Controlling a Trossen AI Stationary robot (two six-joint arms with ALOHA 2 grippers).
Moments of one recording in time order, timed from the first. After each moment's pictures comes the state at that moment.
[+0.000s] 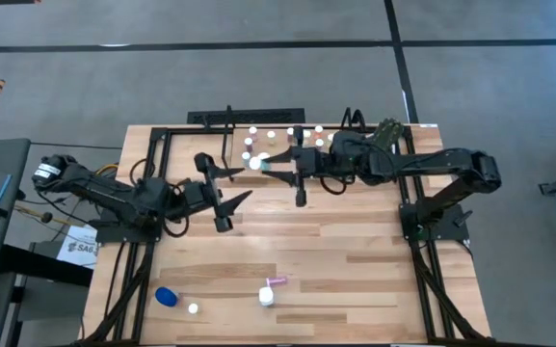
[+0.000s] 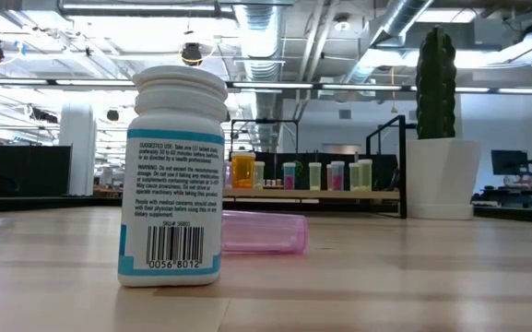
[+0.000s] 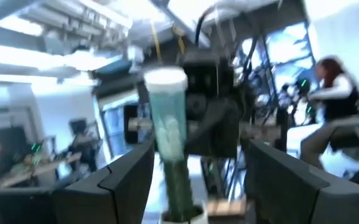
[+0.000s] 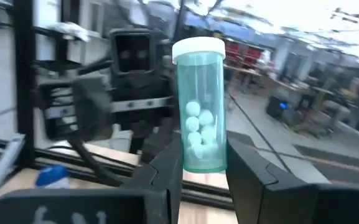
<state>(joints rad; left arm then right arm) -0.25 1.10 0.69 0.81 -0.48 0.41 -0.07 1.48 1.27 0.29 -0.11 -0.24</state>
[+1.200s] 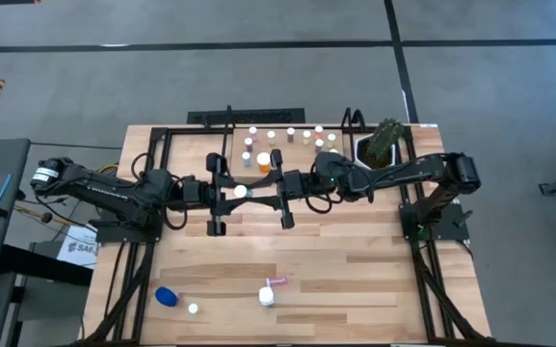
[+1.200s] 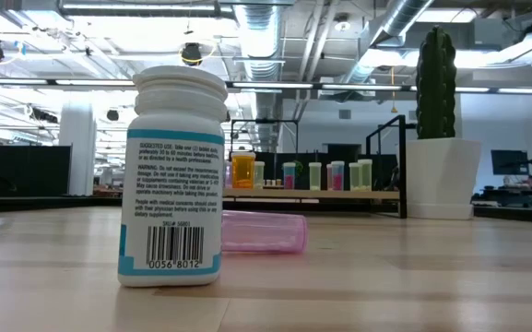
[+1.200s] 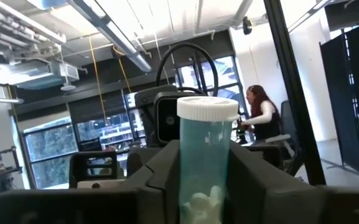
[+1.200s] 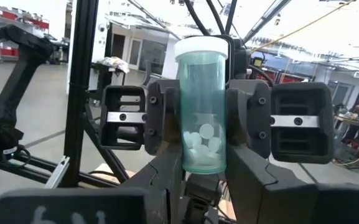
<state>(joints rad) -0.15 1.10 0.69 0.80 -0.09 0.28 0.01 1.66 1.27 0.57 -0.19 -0.19</state>
